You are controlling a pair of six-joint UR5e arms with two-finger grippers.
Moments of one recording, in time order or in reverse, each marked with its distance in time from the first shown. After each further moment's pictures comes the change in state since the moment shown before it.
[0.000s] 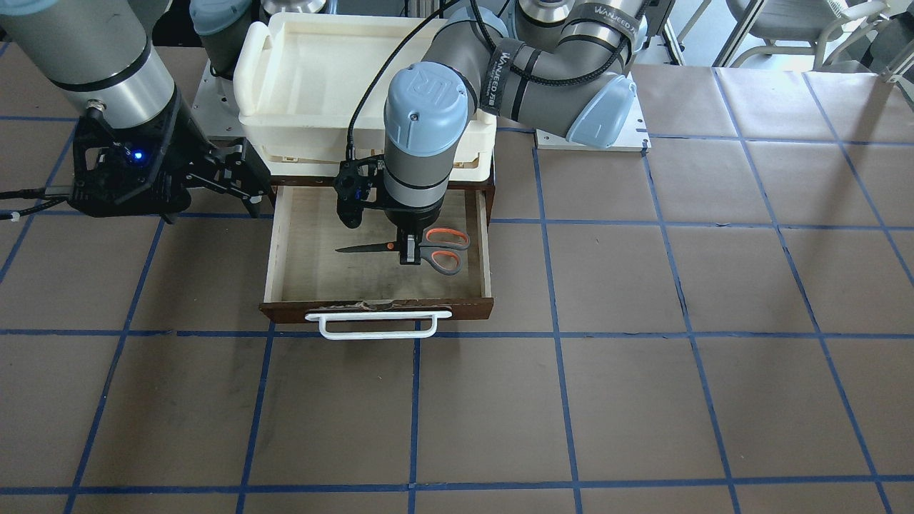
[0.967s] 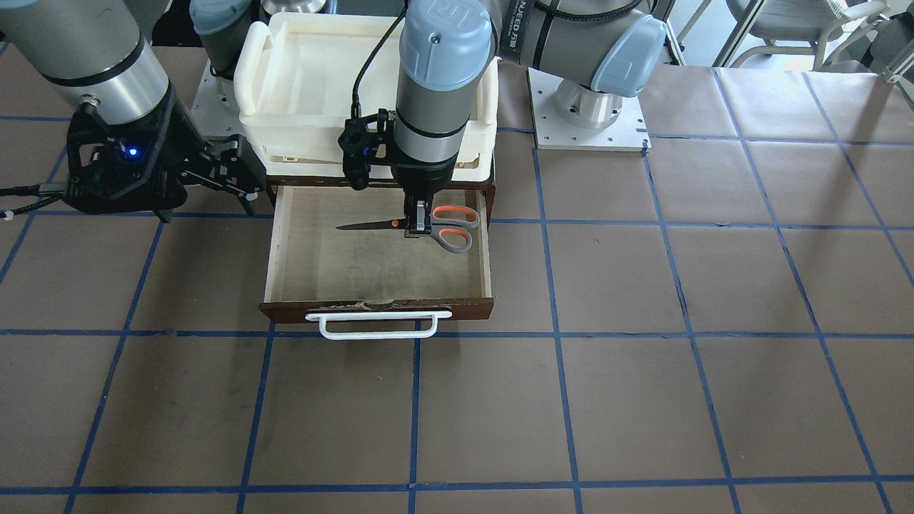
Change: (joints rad) left arm 0.002 0.068 0.005 -0.012 0.007 -0.004; right arm -0.002 -0.005 -0.001 0.004 0.000 -0.006
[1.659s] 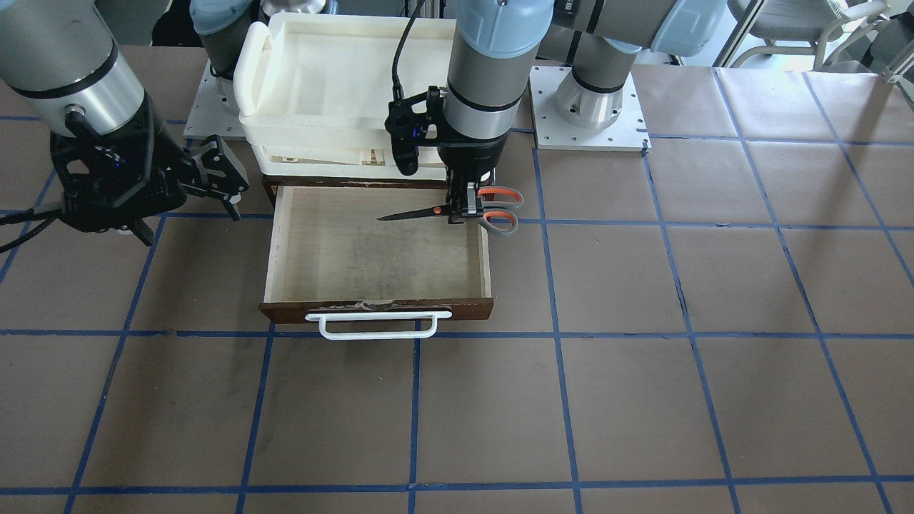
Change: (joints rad) left arm 0.068 0.101 -0.002 -0.098 0.026 -0.006; right arm -0.034 0.007 -0.005 -0.022 0.007 -0.214
